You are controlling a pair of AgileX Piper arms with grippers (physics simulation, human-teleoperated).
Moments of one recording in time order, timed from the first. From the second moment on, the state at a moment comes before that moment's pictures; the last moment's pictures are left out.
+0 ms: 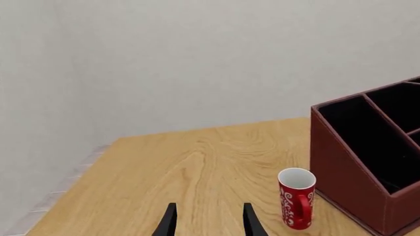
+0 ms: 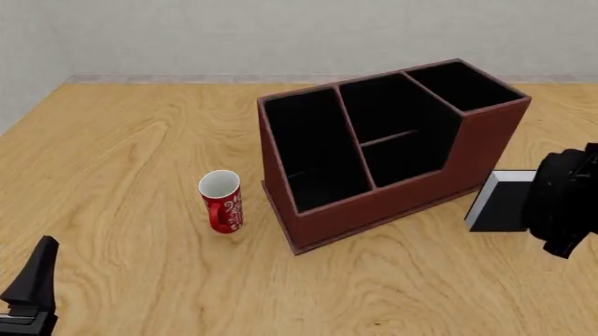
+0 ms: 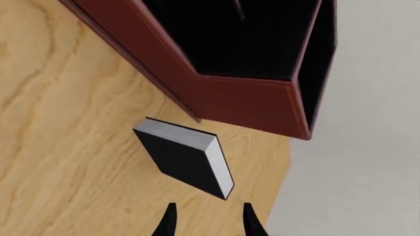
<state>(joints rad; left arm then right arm) 0.00 0.00 -0.14 0.05 0.14 -0.19 1.03 -0.68 0.35 -1.40</state>
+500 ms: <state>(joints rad) 0.03 0.00 -0.15 0.06 0.14 -0.26 1.17 -0.75 0.34 -1.53</state>
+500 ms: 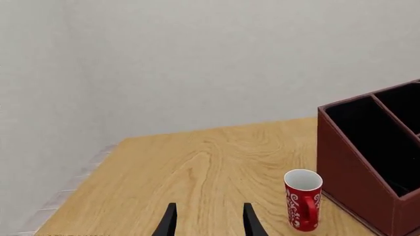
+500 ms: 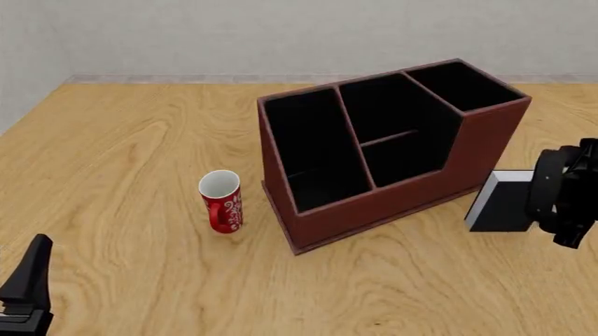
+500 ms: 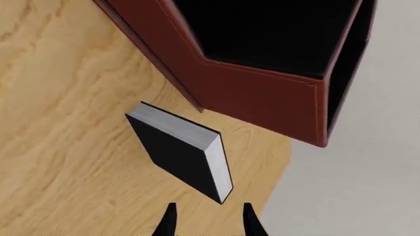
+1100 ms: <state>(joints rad) 0.06 0.00 -0.14 0.05 0.14 -0.28 1.26 -0.83 0.35 -1.60</state>
